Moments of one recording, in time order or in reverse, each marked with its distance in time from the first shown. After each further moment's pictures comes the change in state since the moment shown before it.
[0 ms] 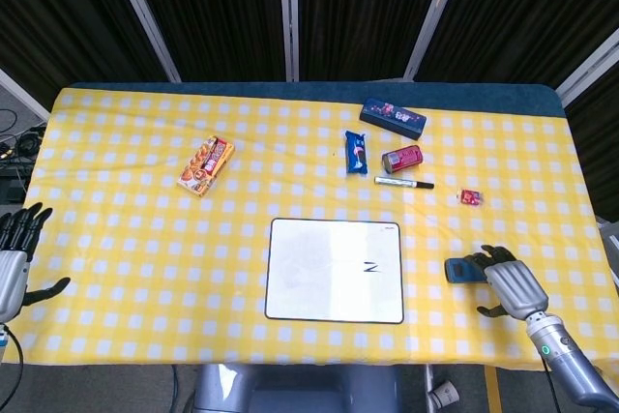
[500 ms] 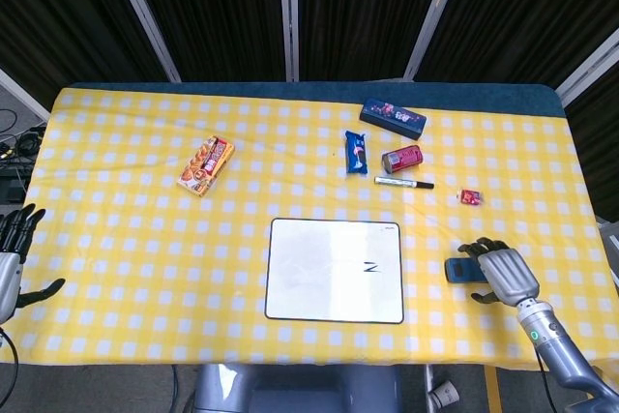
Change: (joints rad) left arm 0.008 0.005 0.002 0.004 0.003 0.008 -0.010; right arm 0.041 -0.058 0.023 0.058 0.049 -0.030 -0.020
